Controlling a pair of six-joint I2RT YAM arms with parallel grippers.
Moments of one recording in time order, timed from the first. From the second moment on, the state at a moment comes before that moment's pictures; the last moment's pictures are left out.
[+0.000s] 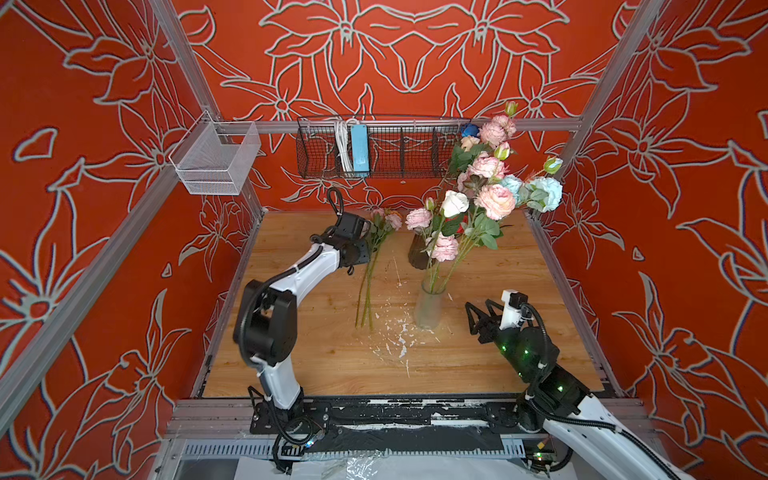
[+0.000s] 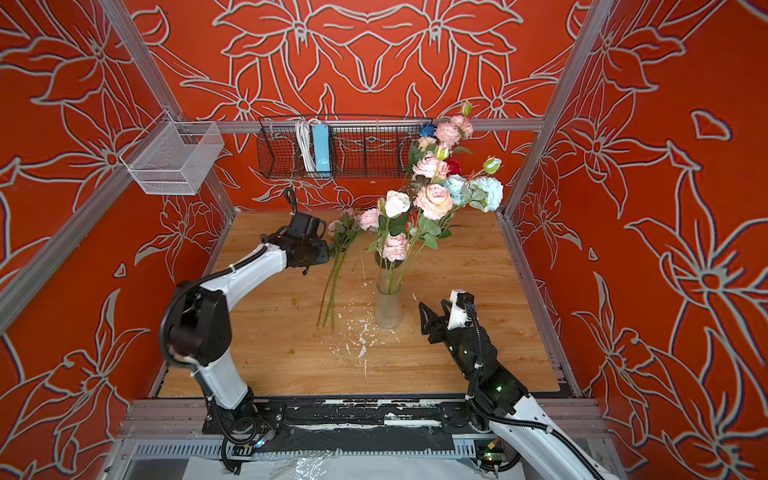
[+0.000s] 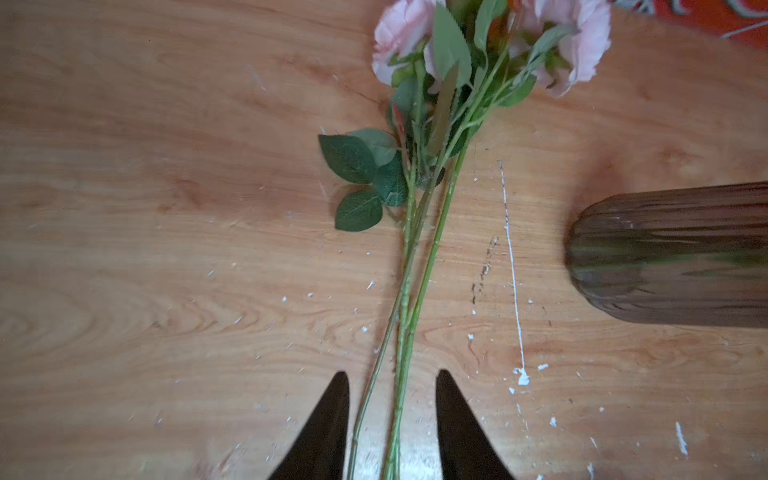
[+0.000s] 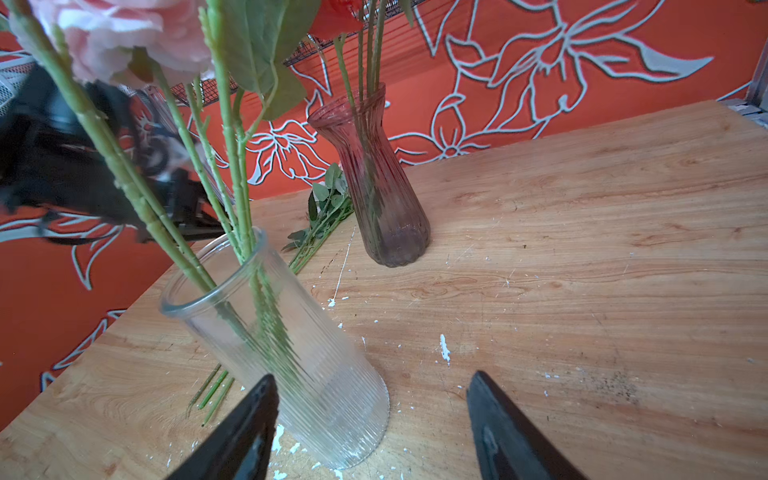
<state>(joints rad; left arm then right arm) -0.31 1.89 1.50 -0.60 -0.08 -0.47 0.62 0.32 0.20 -0.04 0.27 0.43</state>
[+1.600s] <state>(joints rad) -0.32 2.08 1.68 -0.79 0.07 -0.31 0.62 0.33 0.20 -0.05 0.28 0.43</state>
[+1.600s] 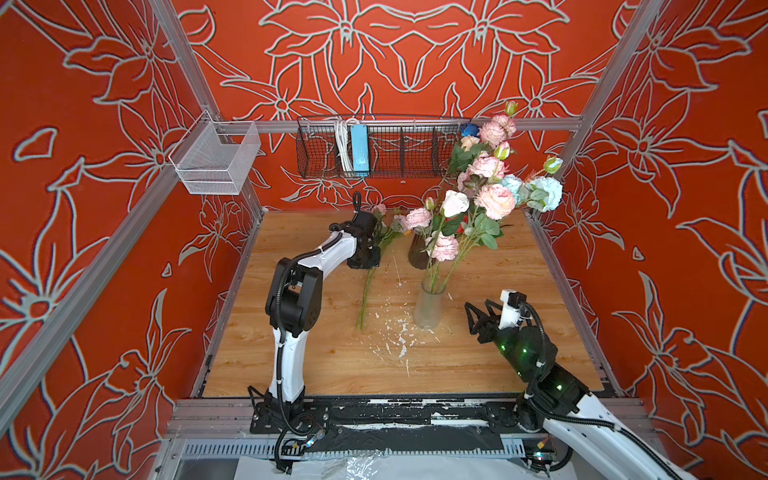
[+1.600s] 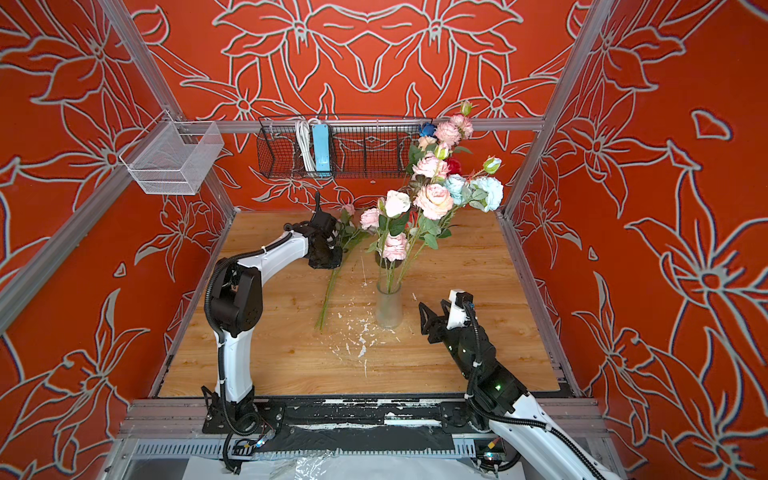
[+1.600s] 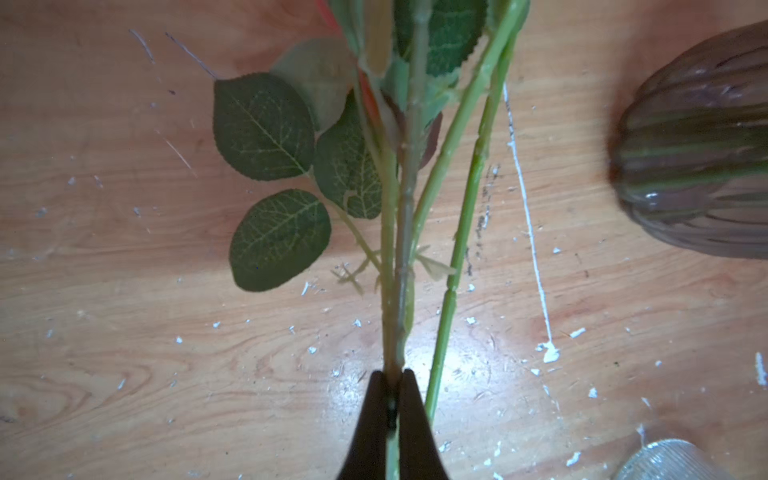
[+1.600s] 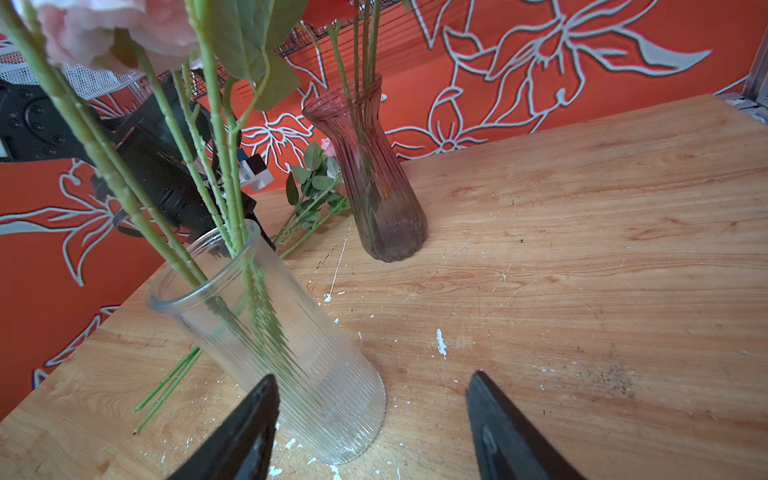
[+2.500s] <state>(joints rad) -0.32 2.08 1.60 -0.76 0.07 -0.31 0.62 0.33 0.20 -0.05 0.28 0.43</state>
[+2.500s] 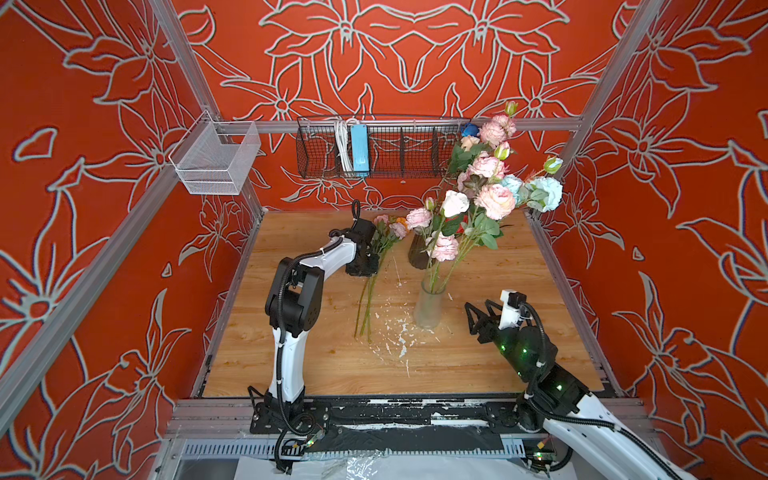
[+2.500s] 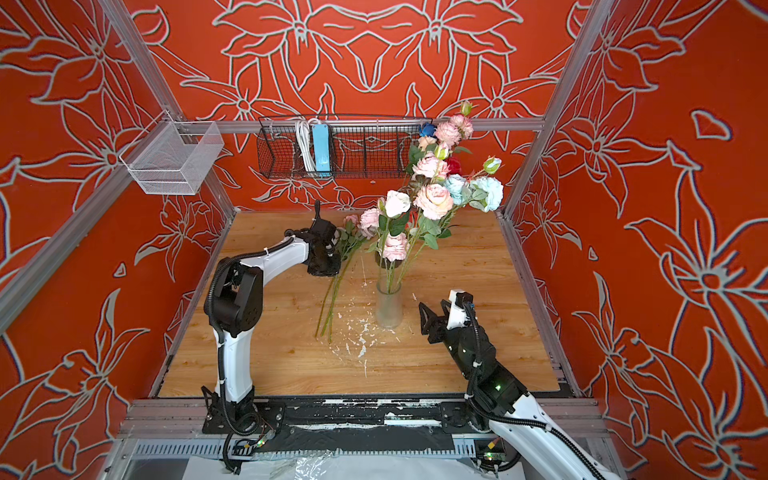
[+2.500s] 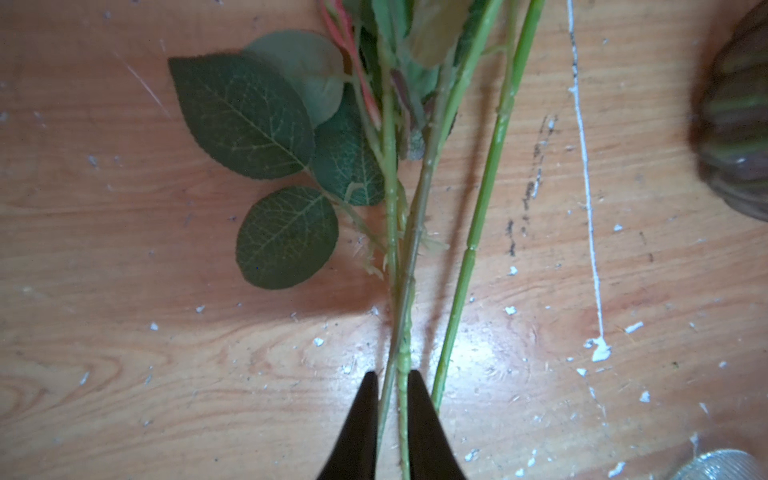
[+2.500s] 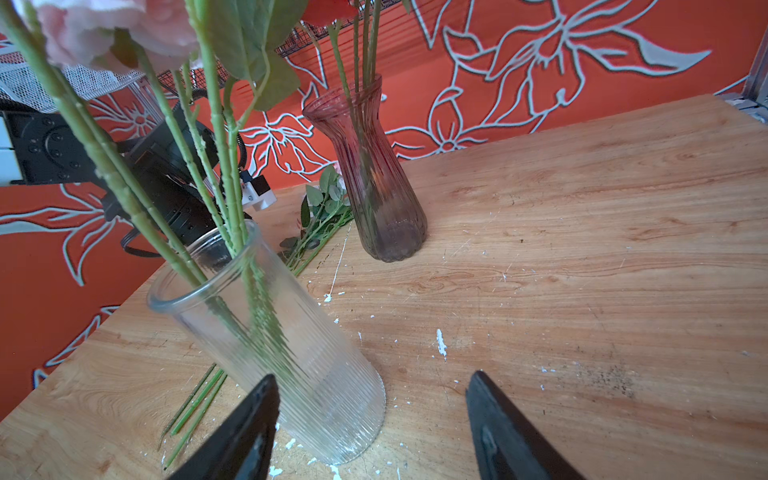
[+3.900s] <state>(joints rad) -0.37 1.75 1.40 -0.70 -0.03 -0.32 0.62 0.35 0.20 -0.05 0.28 0.43</state>
